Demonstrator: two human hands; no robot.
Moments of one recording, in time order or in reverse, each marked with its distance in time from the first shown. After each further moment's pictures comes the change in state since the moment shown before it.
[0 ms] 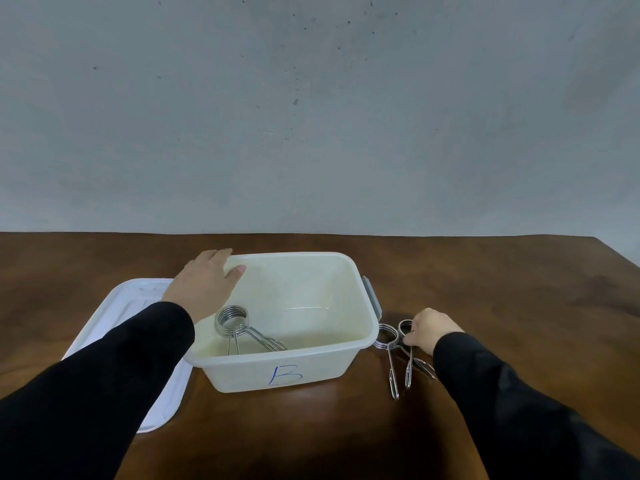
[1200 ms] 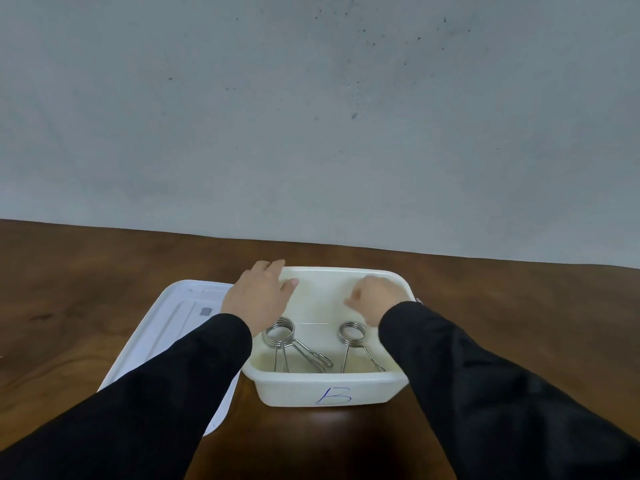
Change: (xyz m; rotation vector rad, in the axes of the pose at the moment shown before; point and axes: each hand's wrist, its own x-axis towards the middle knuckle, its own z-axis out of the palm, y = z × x) left_hand 0.001 -0.003 0.004 -0.031 0.027 0.003; right_hand -0.037 -0.183 -0.024 -0.092 0.199 -0.500
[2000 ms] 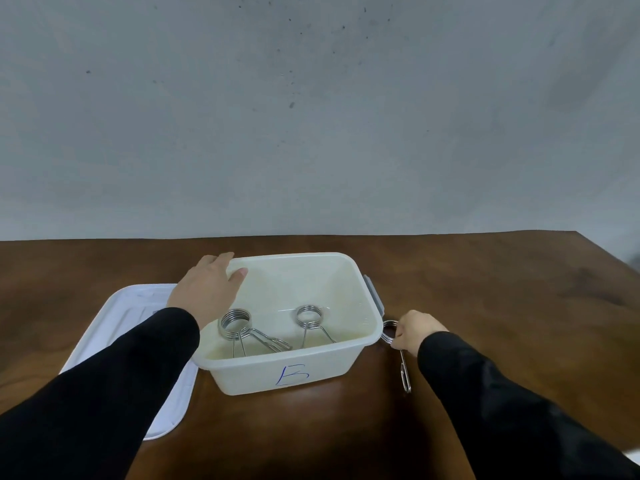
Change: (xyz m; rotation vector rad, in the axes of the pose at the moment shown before) left_hand 0.003 -0.001 0.000 -0.012 -0.007 -0.008; right_hand -0.063 0.140 0.046 0.020 -0.268 0.501
